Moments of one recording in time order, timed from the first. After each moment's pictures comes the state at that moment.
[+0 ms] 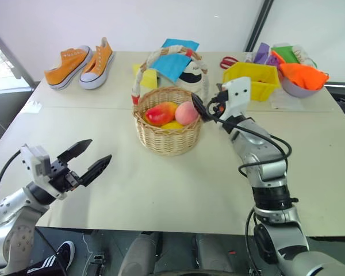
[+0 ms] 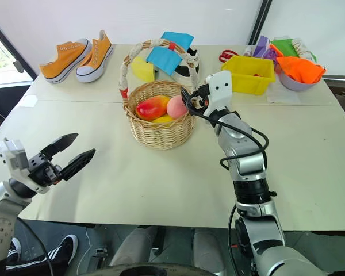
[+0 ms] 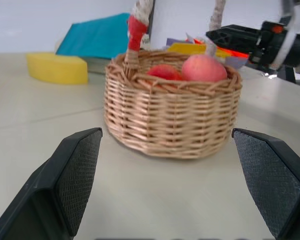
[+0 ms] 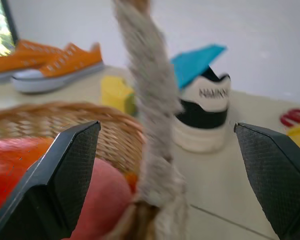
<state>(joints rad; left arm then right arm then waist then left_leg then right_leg) 0.21 0.55 0.46 -0.39 -0.75 0.29 -0.86 -0.61 -0.22 0.02 0.00 0.18 0.42 0.21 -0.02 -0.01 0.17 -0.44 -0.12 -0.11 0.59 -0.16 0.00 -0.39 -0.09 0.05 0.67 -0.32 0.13</state>
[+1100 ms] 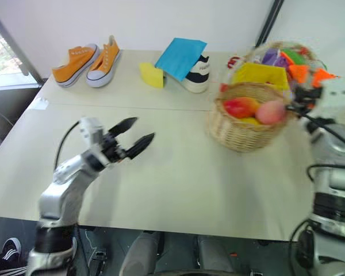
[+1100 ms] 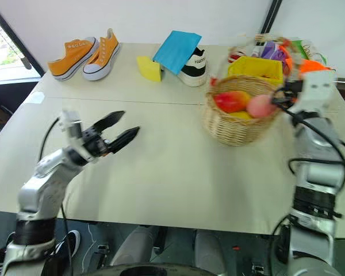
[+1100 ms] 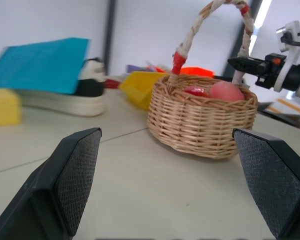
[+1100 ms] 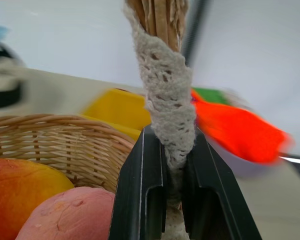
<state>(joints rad) -0.27 0.38 0.07 -0.21 -0.64 0.33 -0.77 -0.38 -0.58 -0.49 -0.07 0.23 0.41 0.23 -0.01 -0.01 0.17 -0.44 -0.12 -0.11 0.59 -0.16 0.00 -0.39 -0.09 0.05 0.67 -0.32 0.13</state>
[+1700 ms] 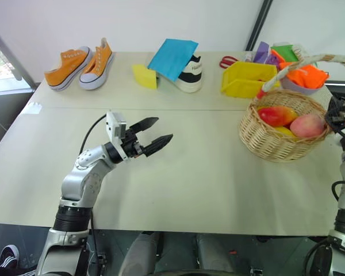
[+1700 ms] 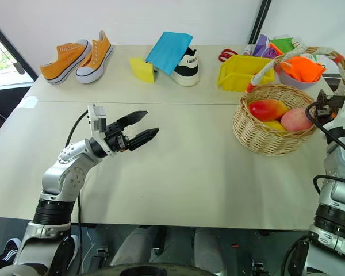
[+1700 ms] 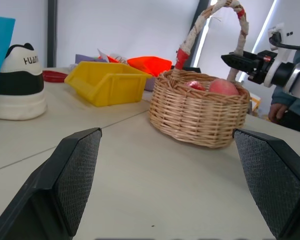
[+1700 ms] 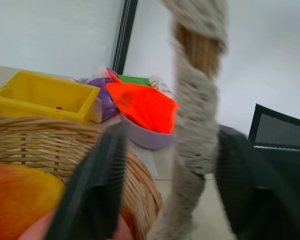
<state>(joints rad) -0.33 0.36 0.02 -0.08 -0.61 0.32 -0.87 -0.27 -0.61 -0.56 -0.01 0.21 0.26 0.20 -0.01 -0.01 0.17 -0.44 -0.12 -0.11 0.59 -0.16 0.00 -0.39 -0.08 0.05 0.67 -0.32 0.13</state>
